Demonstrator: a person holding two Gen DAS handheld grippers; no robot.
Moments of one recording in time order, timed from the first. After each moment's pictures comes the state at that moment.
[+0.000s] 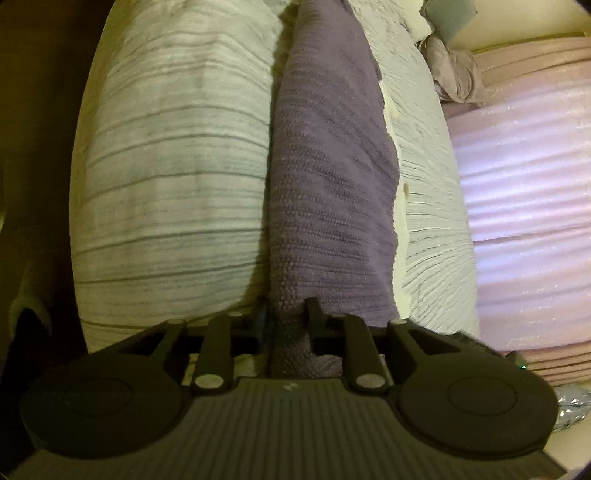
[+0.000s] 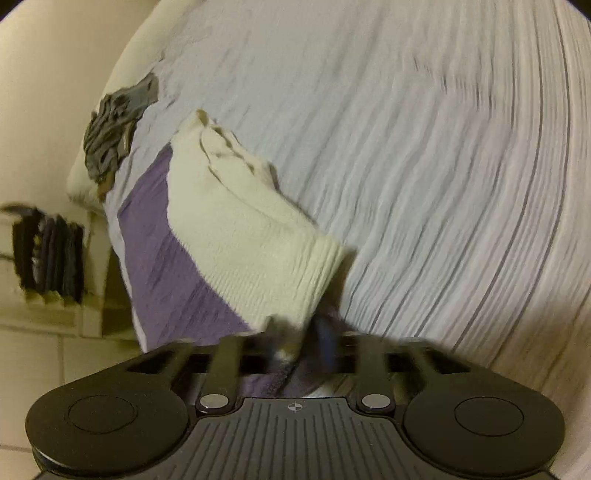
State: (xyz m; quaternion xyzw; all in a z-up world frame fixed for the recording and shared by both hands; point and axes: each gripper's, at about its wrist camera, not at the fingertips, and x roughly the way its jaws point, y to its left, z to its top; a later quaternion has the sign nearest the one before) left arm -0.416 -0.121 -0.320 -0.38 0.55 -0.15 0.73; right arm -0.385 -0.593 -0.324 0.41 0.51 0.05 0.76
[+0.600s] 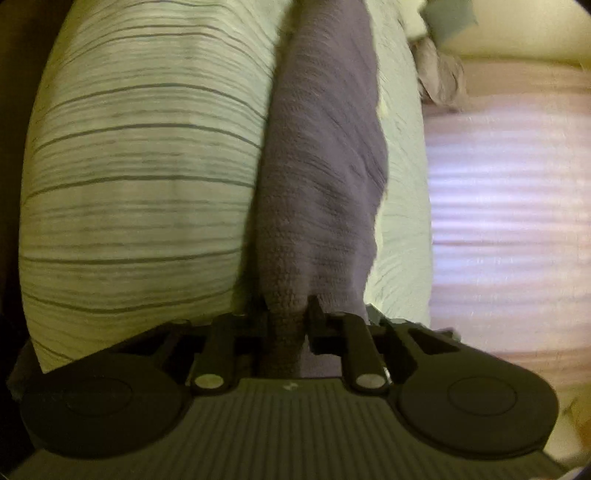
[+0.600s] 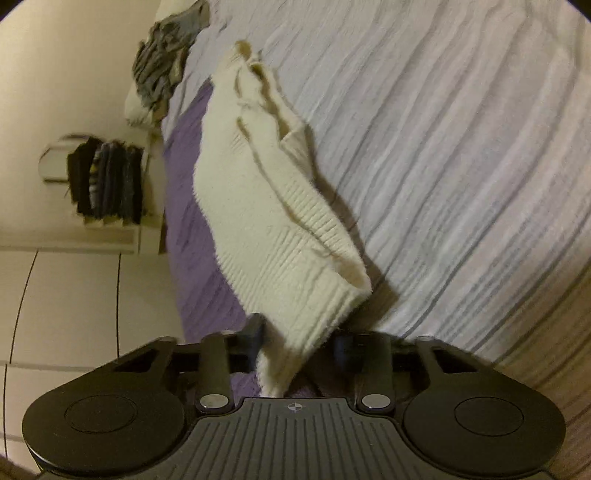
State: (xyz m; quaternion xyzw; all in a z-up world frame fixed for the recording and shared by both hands) left arm -0.390 -0.119 -0.355 -0.44 0.55 -0.21 0.68; right arm -0.324 -0.617 -0.378 0.43 0.56 0.24 0.66
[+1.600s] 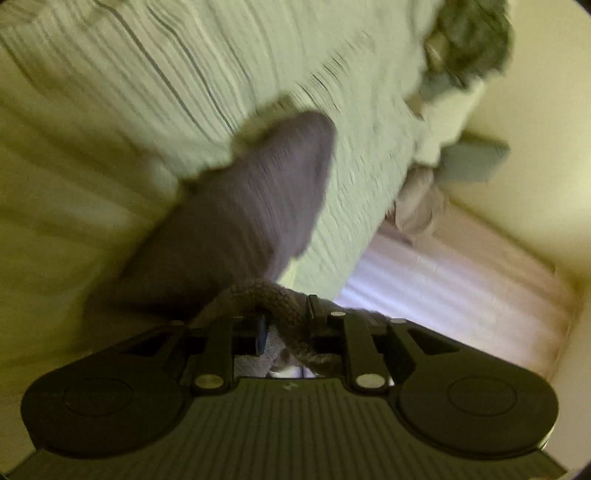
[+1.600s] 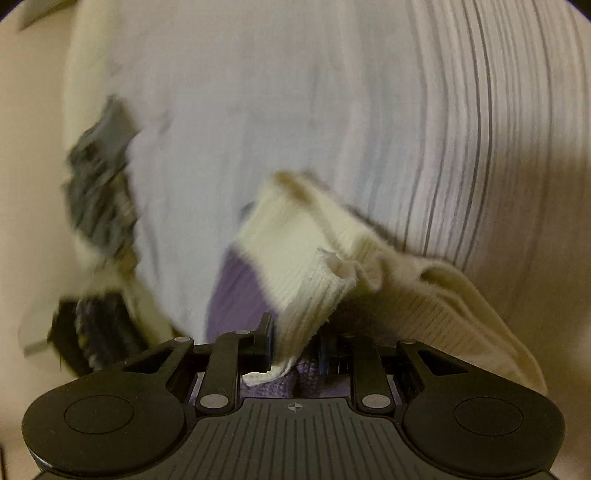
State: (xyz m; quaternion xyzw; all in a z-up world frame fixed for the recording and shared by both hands) left arm -0.141 -0.060 -0.370 -0.71 0.49 -0.11 0.49; right arm -0.067 -0.534 -0.376 0.59 0.56 0.04 0.58
